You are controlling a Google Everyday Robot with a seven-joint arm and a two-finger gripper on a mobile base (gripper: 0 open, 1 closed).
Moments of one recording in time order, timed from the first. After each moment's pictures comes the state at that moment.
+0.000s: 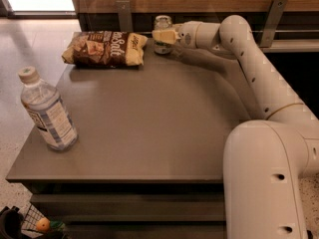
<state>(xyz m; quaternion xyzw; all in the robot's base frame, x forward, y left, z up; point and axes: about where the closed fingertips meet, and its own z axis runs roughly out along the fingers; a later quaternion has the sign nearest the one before) 0.877 -0.035 0.878 -0.32 0.69 0.33 0.56</state>
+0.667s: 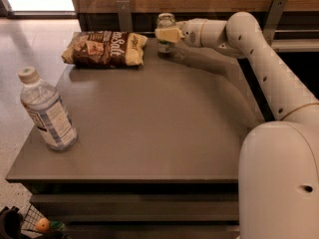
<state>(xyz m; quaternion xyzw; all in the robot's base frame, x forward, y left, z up) 0.855 -0.046 0.896 -0.33 0.68 0.32 0.57</state>
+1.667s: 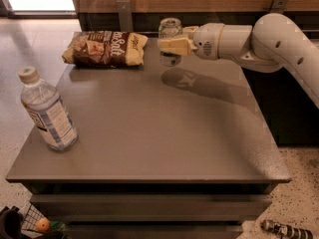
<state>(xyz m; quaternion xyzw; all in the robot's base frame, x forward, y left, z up) 0.704 -0.043 0.940 -0.38 0.66 0.33 0.56</state>
